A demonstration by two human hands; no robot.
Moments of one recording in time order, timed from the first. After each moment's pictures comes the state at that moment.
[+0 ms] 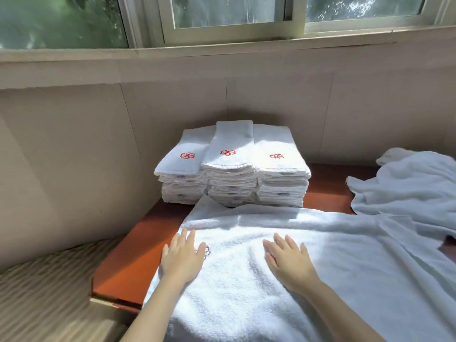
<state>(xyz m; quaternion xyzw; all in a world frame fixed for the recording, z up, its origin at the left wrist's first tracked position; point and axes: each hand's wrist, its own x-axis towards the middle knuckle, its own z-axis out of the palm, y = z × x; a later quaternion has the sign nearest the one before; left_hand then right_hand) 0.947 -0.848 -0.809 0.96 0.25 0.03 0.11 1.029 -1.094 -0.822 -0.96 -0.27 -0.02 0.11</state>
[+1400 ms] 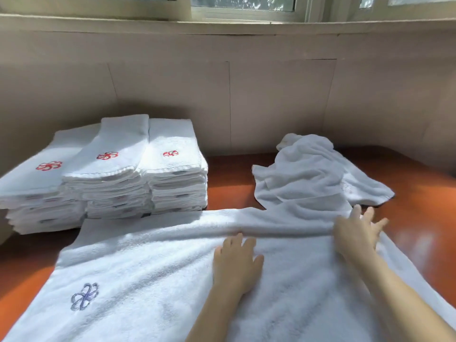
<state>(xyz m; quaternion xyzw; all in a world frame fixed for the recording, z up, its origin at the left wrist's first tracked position) 1.046 -1.139 -0.807 0.99 -0.05 -0.01 0.15 1.097 -1.381 -0.785 -0.97 0.21 -0.05 -0.08</state>
